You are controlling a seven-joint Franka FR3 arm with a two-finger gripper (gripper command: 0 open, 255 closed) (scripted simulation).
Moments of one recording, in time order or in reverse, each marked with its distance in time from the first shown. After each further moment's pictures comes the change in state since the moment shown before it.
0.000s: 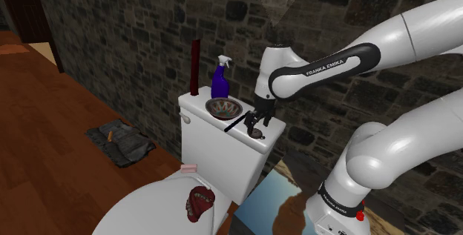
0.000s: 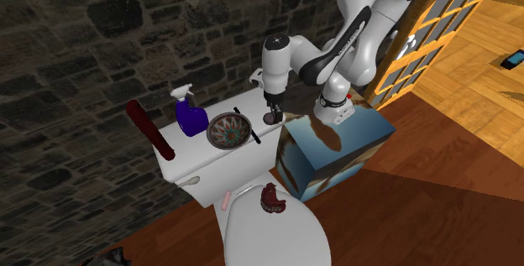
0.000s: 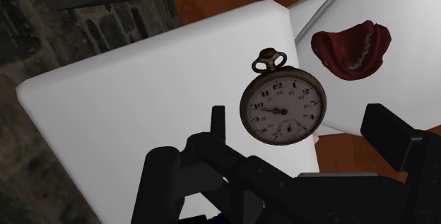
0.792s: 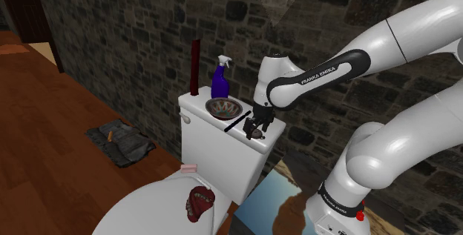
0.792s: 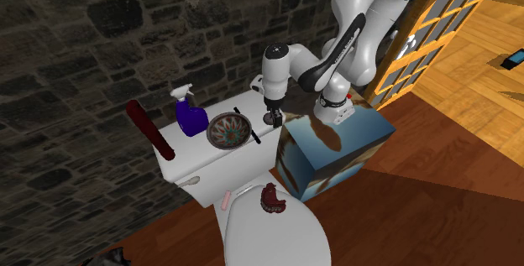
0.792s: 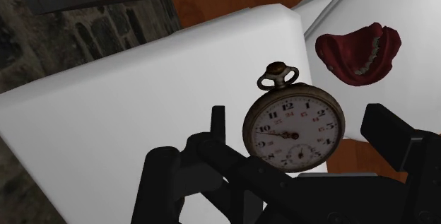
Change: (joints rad) arm -0.001 0.059 0.001 -0.042 -0.001 0.102 0.002
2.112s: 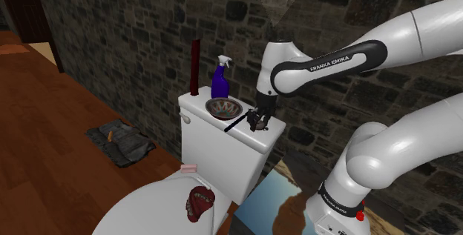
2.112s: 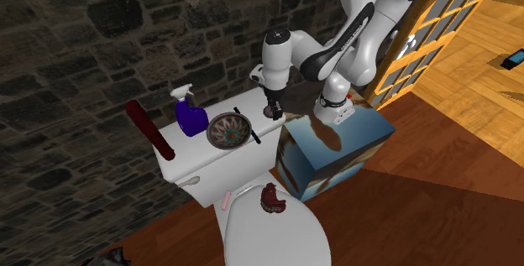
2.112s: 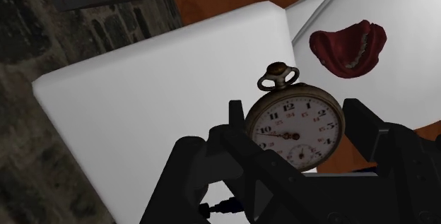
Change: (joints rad) arm 0.001 -0.097 -0.004 0.059 0.001 -0.155 -0.005
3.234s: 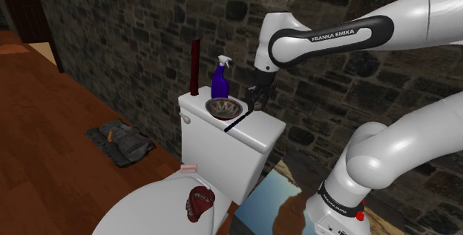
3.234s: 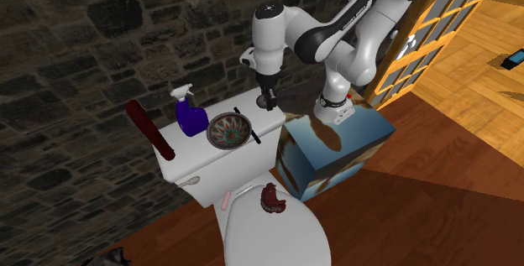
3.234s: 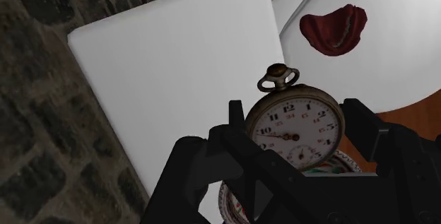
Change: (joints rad) arm -0.003 0.013 -0.004 0.216 -0.003 -0.203 -0.005
